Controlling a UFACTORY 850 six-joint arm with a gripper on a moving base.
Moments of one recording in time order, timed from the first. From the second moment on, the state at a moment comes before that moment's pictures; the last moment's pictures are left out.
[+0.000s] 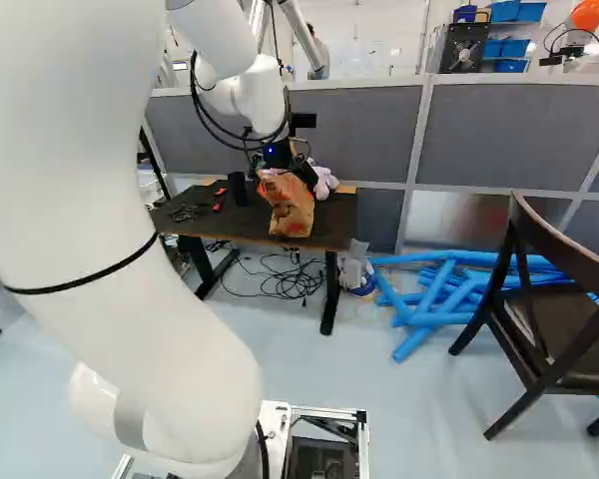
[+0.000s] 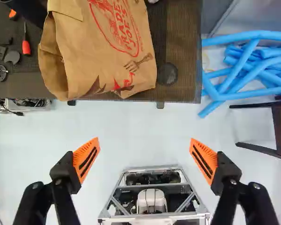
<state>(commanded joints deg) -3.8 -3.0 -57.8 3.5 -31.7 0.0</state>
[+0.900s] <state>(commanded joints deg) -2.2 5.1 -35.3 2.0 3.2 0.0</state>
